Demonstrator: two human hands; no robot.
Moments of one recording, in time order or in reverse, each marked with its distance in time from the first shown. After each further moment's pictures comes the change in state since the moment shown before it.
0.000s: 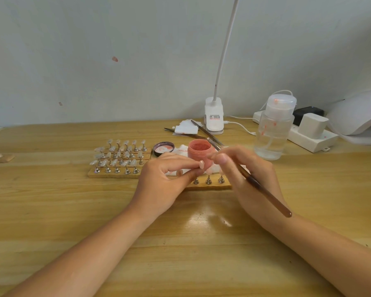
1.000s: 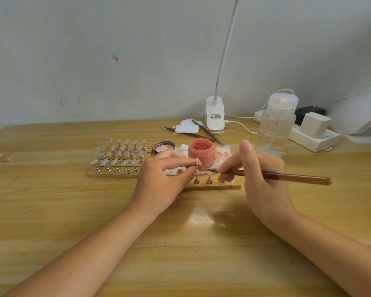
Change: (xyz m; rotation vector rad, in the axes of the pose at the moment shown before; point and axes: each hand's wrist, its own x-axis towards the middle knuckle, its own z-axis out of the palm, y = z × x) left_hand -0.001 -0.002 -0.002 0.026 0.044 -0.133; right_hand -0.003 0.000 0.001 0.220 0.116 0.163
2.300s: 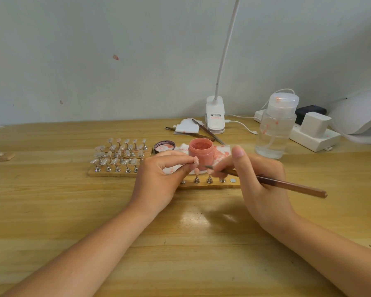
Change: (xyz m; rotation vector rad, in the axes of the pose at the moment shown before) left_hand 0.004 -0.009 0.002 -0.019 0.040 0.130; right_hand -0.004 -0.001 0.000 -0.010 -0.043 -0.059
